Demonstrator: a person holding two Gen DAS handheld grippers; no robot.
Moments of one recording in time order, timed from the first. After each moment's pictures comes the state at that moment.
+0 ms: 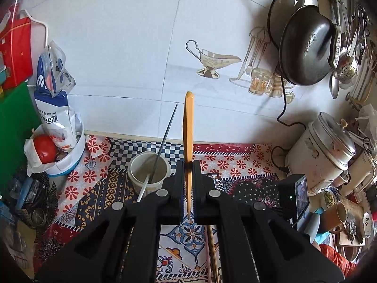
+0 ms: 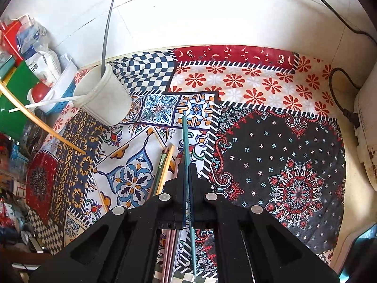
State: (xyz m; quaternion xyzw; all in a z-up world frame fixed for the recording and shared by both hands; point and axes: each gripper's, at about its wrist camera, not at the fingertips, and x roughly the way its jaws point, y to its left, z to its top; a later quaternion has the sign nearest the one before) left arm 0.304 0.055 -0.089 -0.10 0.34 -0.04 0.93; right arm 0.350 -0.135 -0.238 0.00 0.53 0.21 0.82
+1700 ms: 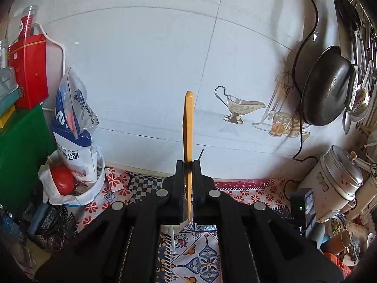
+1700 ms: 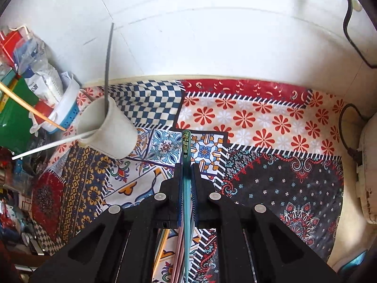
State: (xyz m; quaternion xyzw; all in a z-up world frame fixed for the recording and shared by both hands) left arm 0.329 0.103 -0.053 -0.11 0.28 0.00 0.95; right arm 0.388 -0.136 -0.197 0.00 0.51 0.22 0.83
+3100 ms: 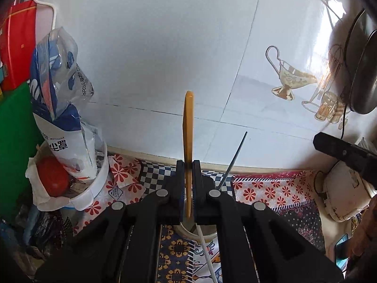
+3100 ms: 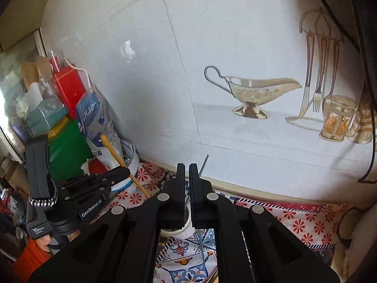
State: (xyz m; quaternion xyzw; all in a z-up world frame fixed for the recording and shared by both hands) left arm 0.404 0.139 -0.131 -0.10 0.35 0.03 0.93; right arm 0.407 -0.044 -0.075 0.00 0.36 0.32 0.88
